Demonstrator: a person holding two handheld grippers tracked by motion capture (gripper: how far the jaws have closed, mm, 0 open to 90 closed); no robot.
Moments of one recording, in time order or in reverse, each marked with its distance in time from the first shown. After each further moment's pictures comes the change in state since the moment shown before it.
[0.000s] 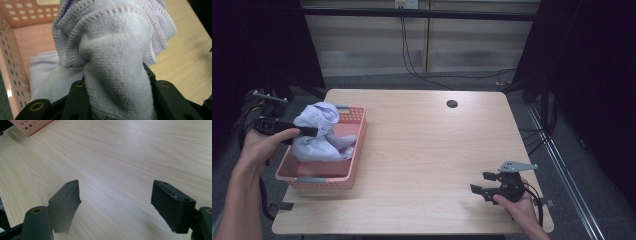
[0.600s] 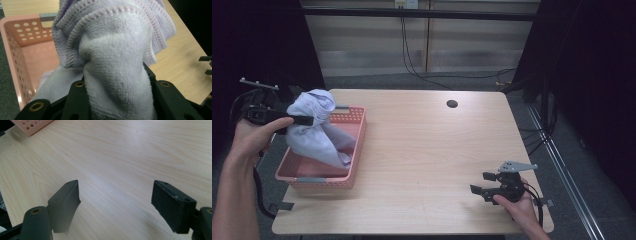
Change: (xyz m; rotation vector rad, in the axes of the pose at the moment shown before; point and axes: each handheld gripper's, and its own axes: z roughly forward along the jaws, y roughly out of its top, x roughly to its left) left arm -0.013 0.020 -0.025 -0.062 0.002 0.035; right arm 0.000 0.000 0.000 0.000 0.007 -0.003
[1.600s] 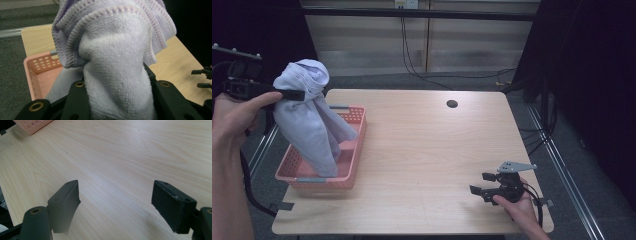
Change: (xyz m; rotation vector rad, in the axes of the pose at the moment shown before) left arm -0.039 0.048 -0.050 -0.085 0.036 0.090; right arm 0.001 0.000 0.001 0.005 0.007 -0.004
